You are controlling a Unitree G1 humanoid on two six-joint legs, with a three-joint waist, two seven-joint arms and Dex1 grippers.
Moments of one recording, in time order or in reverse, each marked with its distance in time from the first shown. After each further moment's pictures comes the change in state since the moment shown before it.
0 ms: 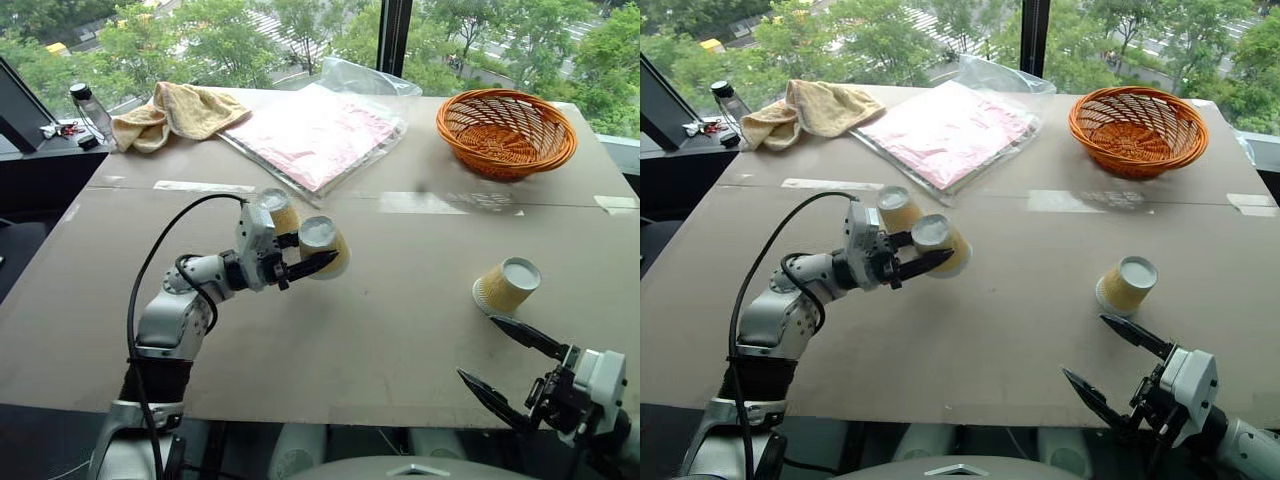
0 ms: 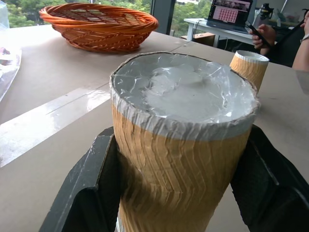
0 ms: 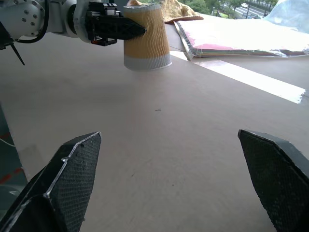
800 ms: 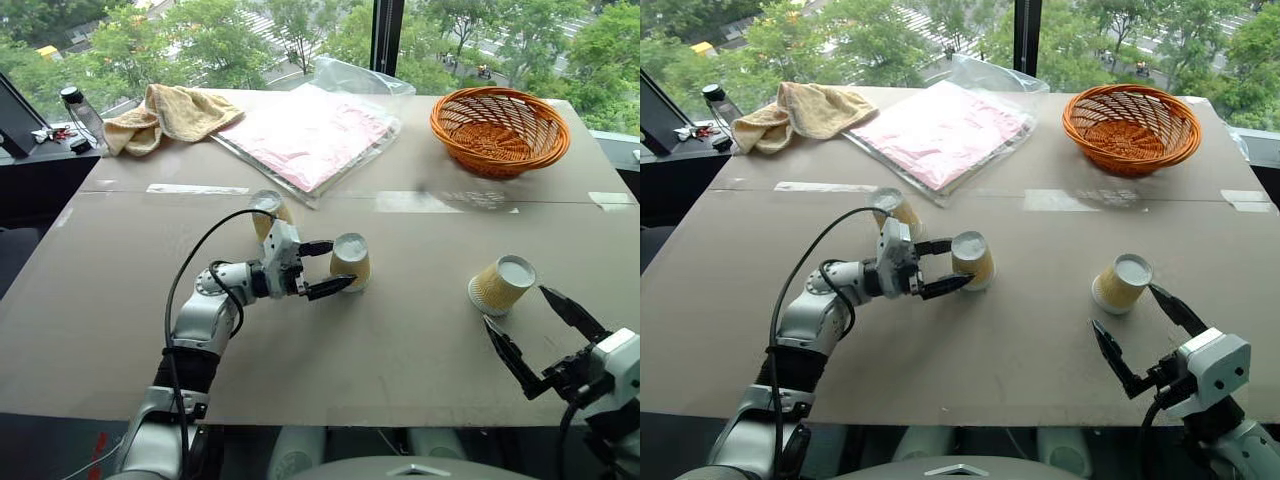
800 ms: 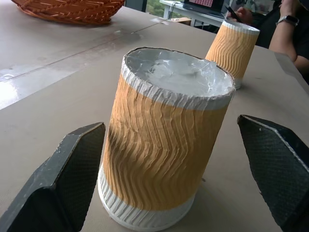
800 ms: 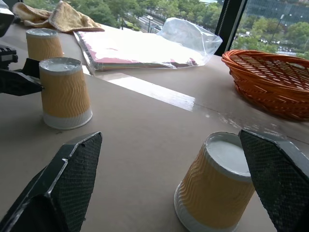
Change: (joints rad) left arm 0.040 -0.031 -0.002 0.103 0.039 -0.078 -0.092; right arm -0.057 0.124 -0.064 -0.158 -0.149 0.127 -0.396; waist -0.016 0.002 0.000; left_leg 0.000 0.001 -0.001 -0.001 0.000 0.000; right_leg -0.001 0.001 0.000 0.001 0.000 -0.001
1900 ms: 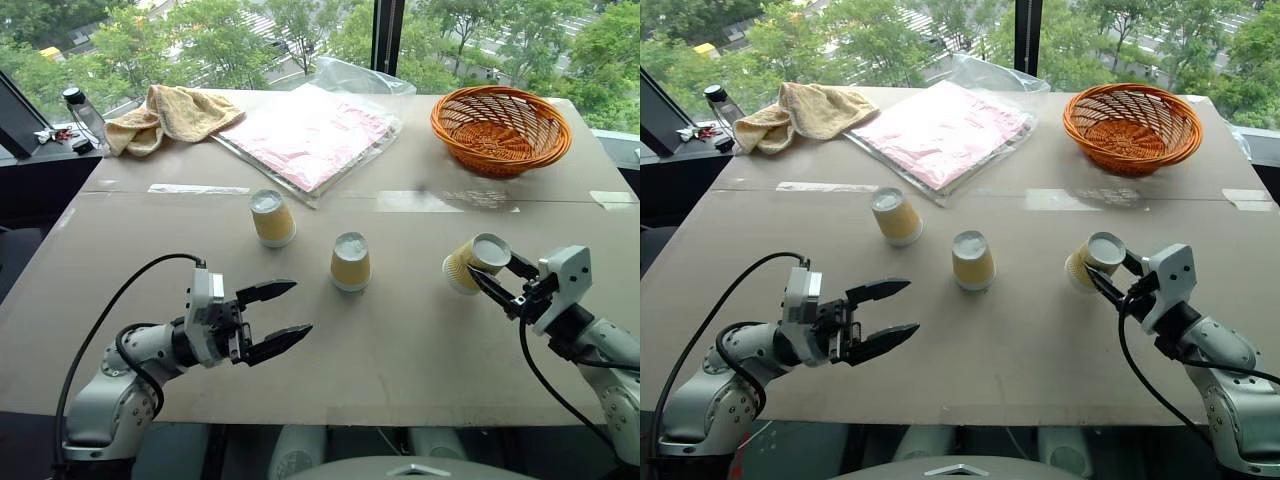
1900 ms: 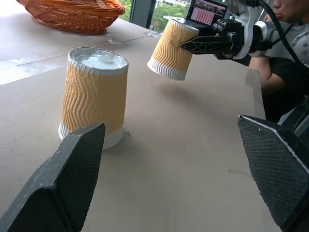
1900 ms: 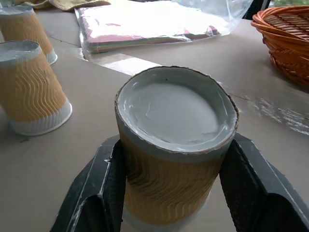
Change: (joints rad) left arm 0.509 0.150 0.250 -0.479 -0.251 0.071 -0.014; right arm -0.574 -0.141 0.136 0.281 0.098 0.395 0.081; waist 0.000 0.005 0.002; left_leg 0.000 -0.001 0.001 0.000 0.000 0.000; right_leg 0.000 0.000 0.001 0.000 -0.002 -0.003
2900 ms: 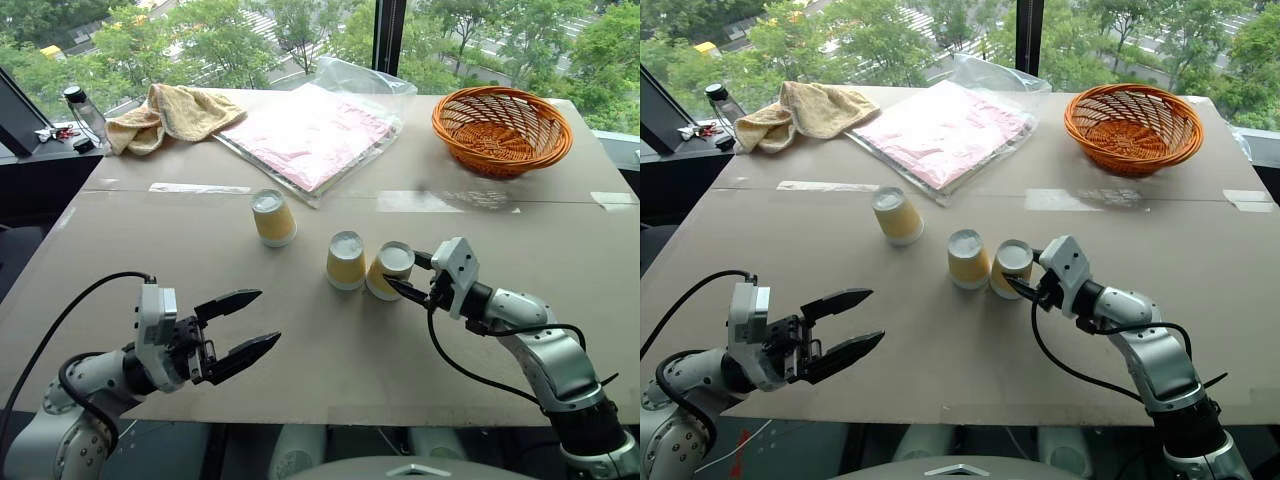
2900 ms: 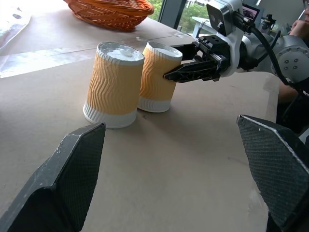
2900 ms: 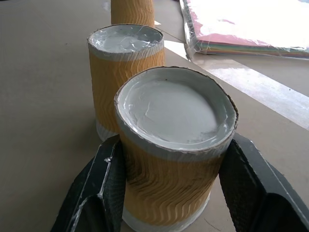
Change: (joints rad) left arm 0.164 0.033 0.163 -0.099 -0.088 0.051 0.047; right arm -0.241 0.068 0.355 0.194 -0.188 -0.063 0.072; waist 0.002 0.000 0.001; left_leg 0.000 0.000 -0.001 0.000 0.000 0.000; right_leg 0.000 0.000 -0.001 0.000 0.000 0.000
